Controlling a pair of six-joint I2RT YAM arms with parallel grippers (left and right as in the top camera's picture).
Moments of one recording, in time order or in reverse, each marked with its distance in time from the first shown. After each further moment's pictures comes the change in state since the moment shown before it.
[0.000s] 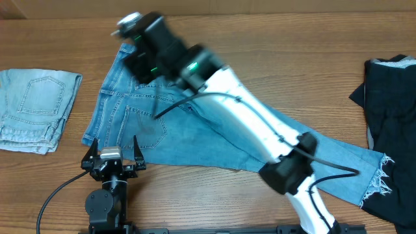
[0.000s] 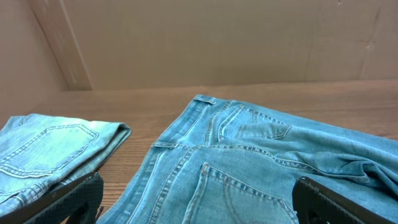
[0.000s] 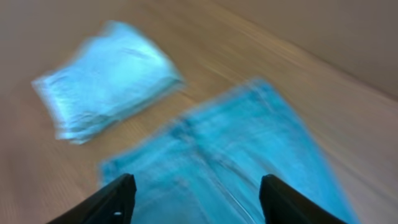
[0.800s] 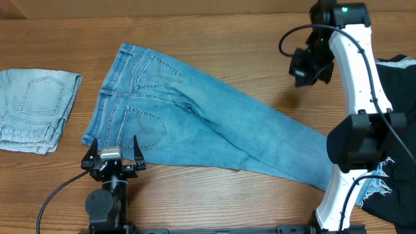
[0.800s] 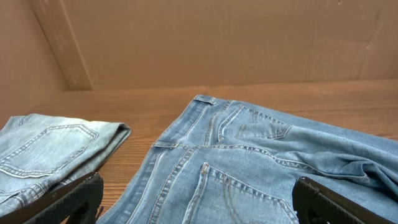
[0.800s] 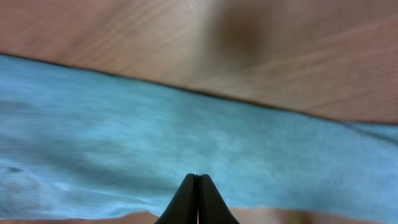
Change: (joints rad) left arm 0.000 0.000 0.000 0.000 0.000 0.000; right arm -0.742 -0.101 -0.354 -0.675 -0.069 0.262
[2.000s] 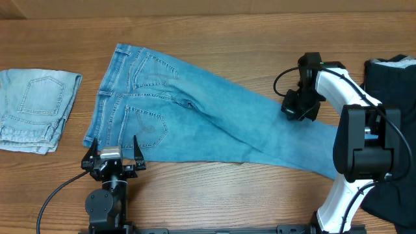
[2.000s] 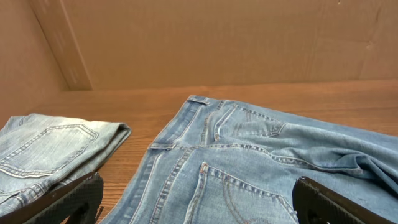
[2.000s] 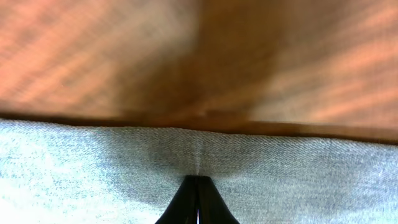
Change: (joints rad) left arm 0.000 0.000 0.000 0.000 0.000 0.000; right arm -0.019 -0.090 -0.730 0.665 0.037 0.036
